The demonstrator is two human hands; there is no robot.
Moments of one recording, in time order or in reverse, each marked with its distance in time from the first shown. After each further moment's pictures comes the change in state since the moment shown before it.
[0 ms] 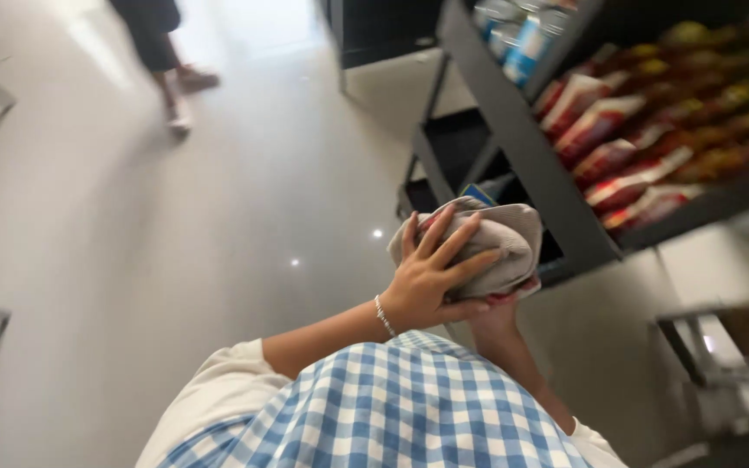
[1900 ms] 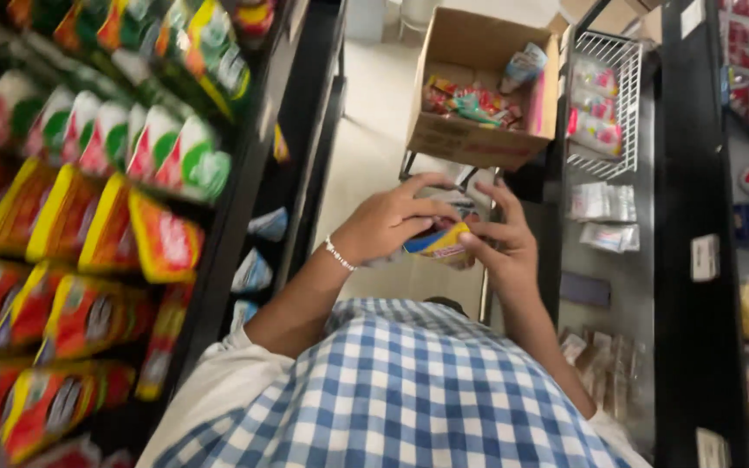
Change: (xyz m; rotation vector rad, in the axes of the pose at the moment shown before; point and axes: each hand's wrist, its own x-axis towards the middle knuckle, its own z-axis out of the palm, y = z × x) left_hand 0.317 0.260 0.628 -1.110 -1.018 0.323; right_hand -0.128 -0.552 -0.368 -1.389 0.717 -0.696
